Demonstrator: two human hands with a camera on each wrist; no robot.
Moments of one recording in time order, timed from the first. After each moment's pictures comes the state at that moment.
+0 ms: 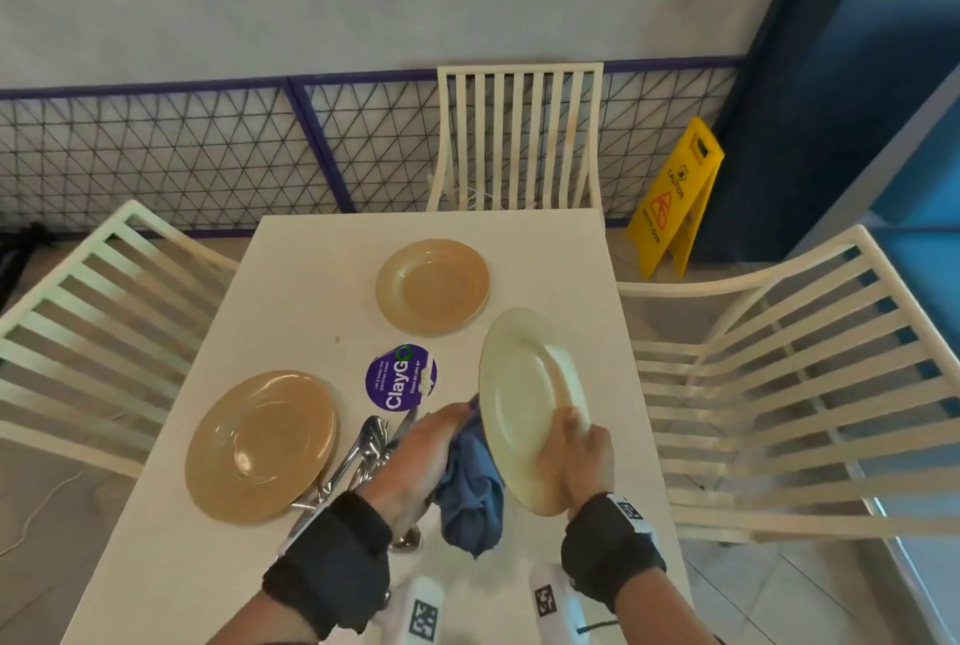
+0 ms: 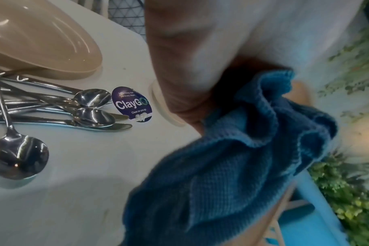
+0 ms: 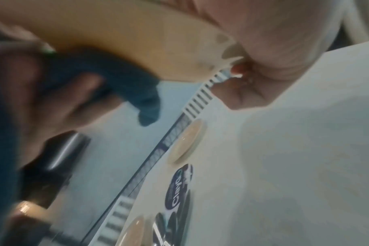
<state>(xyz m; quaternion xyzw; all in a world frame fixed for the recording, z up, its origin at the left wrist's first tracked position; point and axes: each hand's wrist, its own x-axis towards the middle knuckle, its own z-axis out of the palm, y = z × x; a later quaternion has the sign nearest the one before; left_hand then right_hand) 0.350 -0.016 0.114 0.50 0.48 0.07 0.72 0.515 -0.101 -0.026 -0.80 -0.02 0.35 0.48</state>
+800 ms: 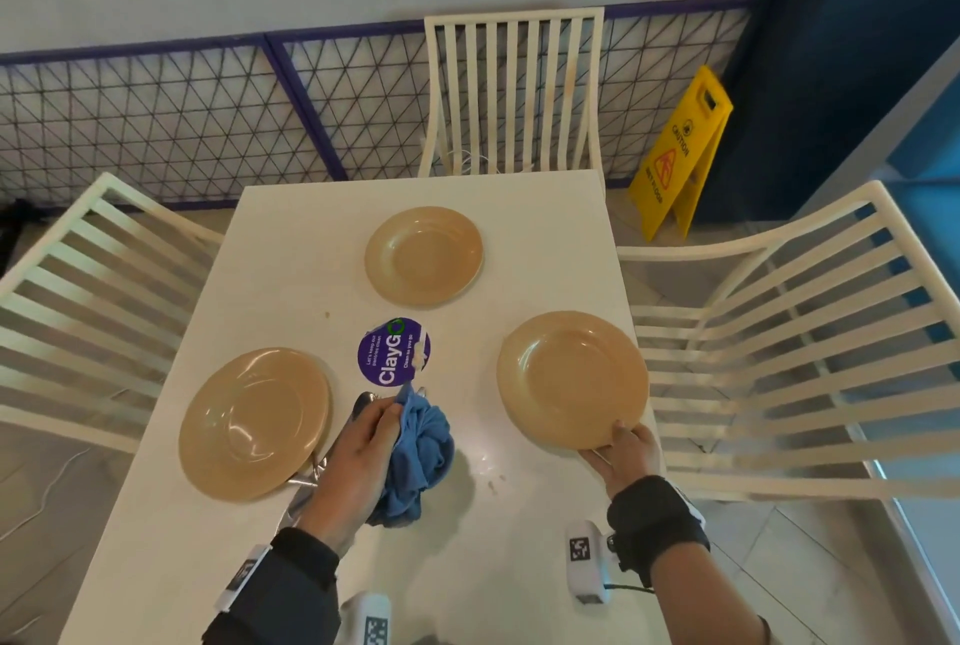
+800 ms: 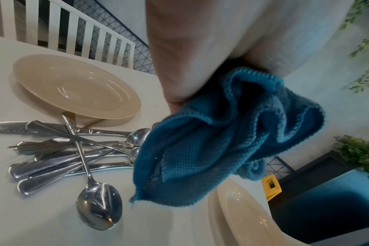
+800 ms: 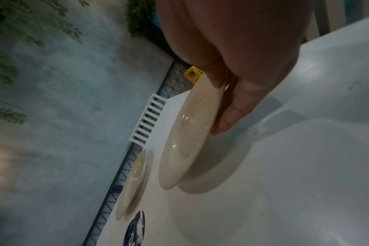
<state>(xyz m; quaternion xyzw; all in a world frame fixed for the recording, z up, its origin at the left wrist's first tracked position) 0.300 -0.008 0.075 0.57 0.53 0.17 0.60 0.558 -0.142 -0.049 -0.65 0.21 0.41 0.60</state>
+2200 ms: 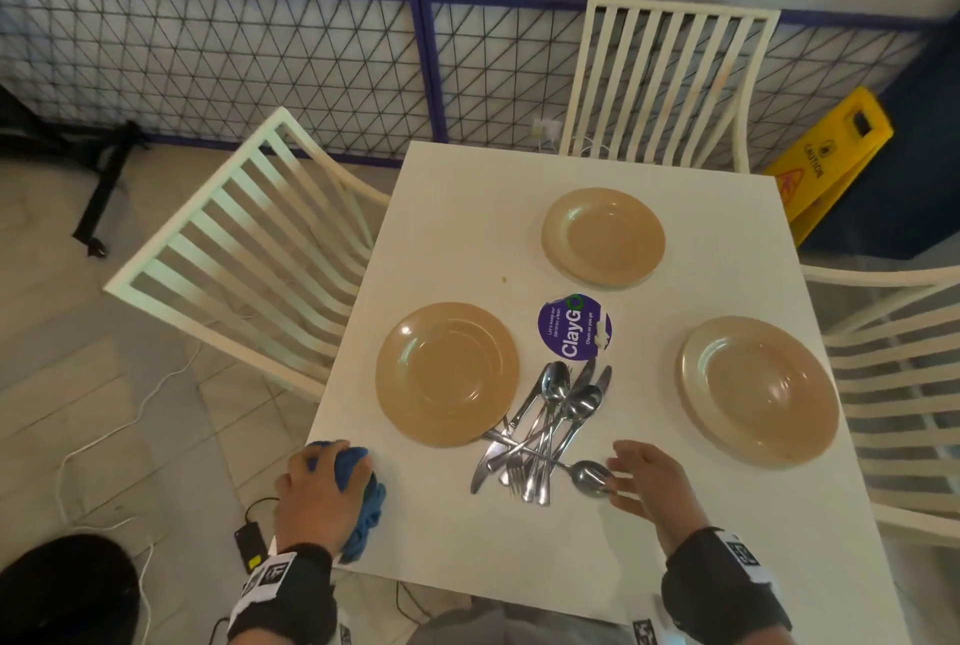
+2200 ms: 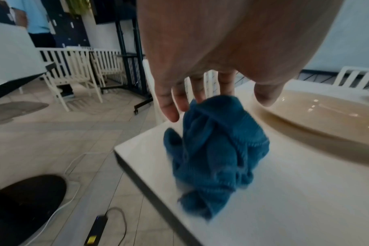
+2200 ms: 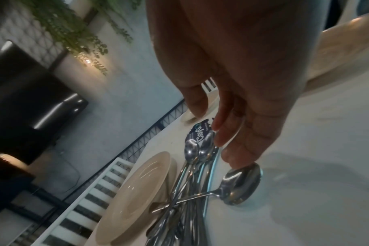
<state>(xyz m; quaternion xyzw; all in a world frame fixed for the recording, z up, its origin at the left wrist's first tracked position) -0.034 0.081 -0.021 0.63 0.72 -0.04 0.29 0.323 -0.065 -0.018 -0.76 -0.03 0.49 0.43</state>
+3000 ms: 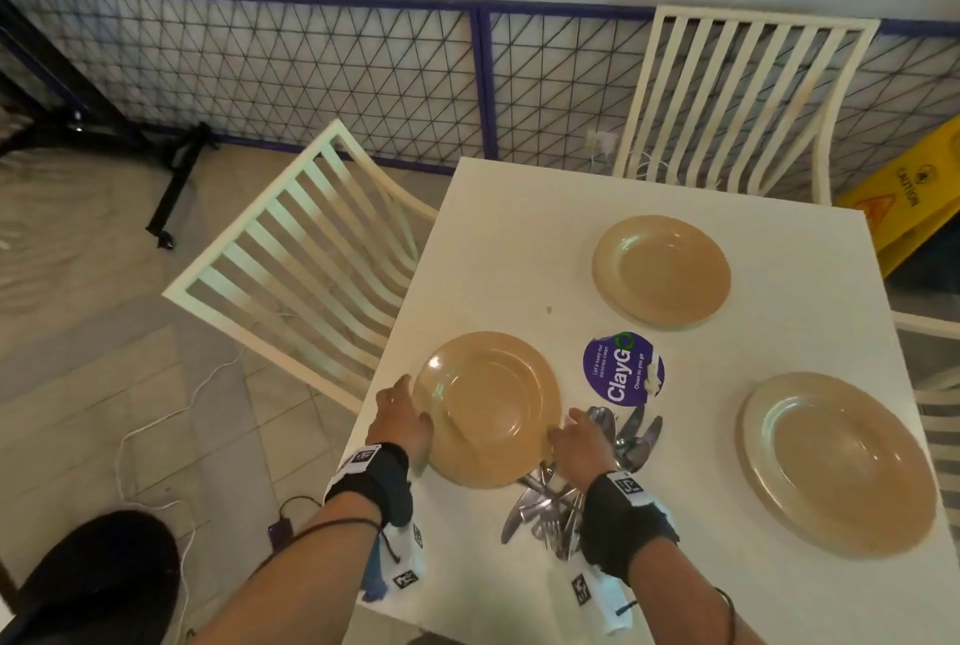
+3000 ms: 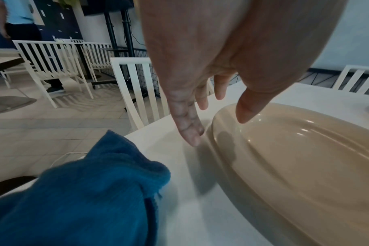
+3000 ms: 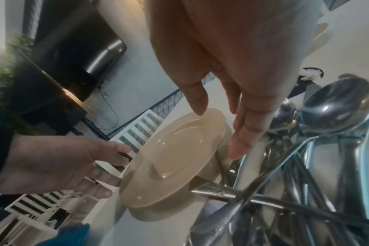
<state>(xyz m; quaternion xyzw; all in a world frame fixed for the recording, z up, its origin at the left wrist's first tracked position) 0.053 0.186 -0.018 0.59 0.71 -0.04 0.38 0.270 0.085 -0.031 -0.81 -0.26 0.49 0.20</state>
